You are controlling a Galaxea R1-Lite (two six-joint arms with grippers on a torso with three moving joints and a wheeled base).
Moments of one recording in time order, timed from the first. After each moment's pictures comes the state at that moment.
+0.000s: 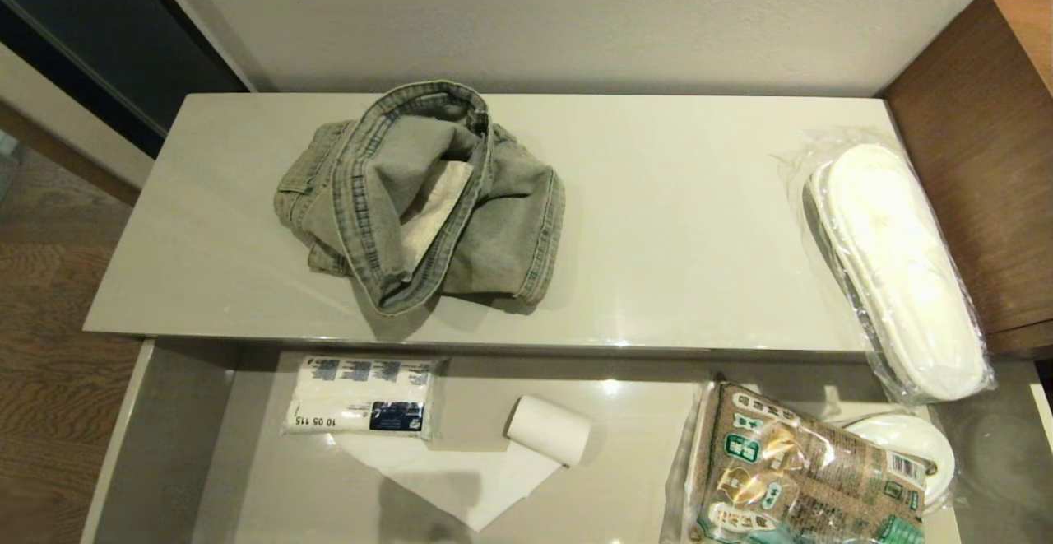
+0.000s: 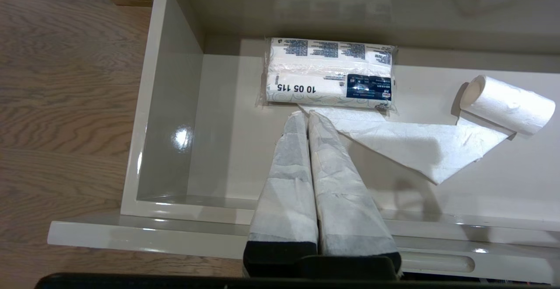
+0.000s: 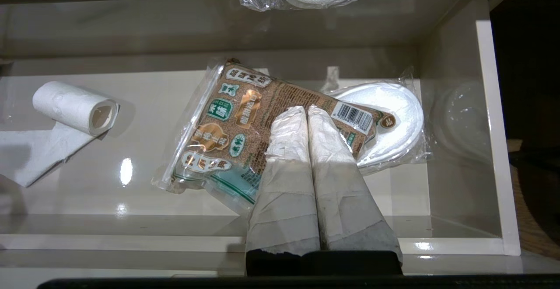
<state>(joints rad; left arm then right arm) 0.00 0.00 0.00 0.01 0.01 0.00 0.00 0.00 -0.04 0.09 0.00 0.03</state>
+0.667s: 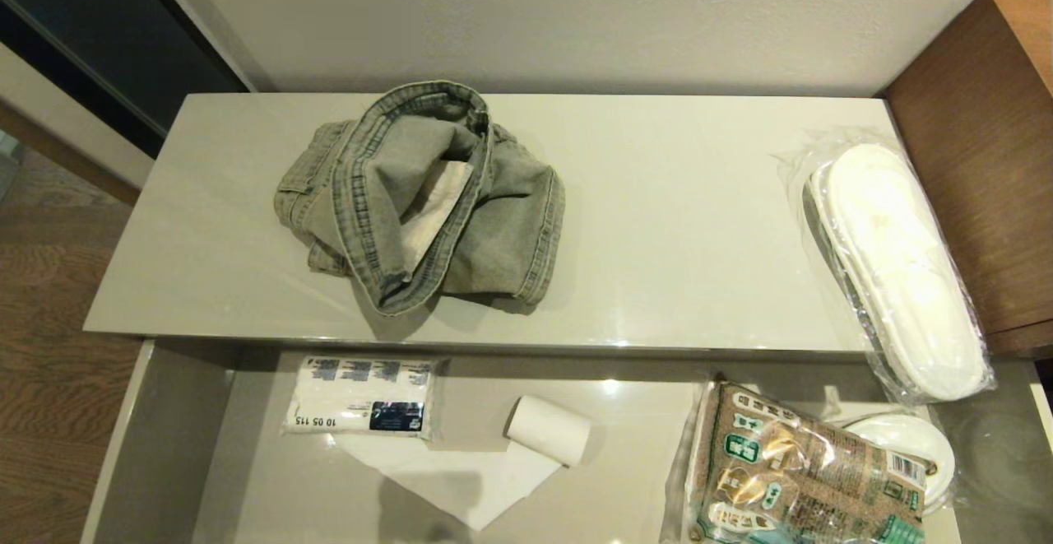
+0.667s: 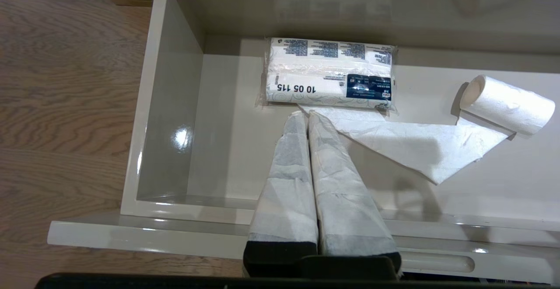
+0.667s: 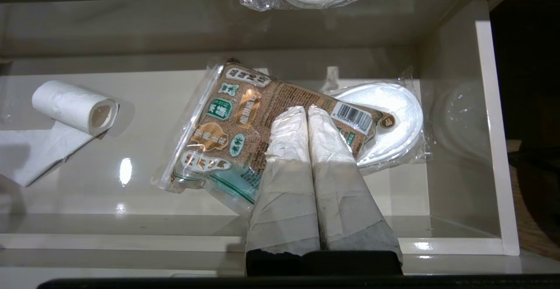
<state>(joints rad) 0.00 0.00 0.00 0.01 0.01 0.00 0.00 0.00 -0.04 0.10 0.00 0.02</state>
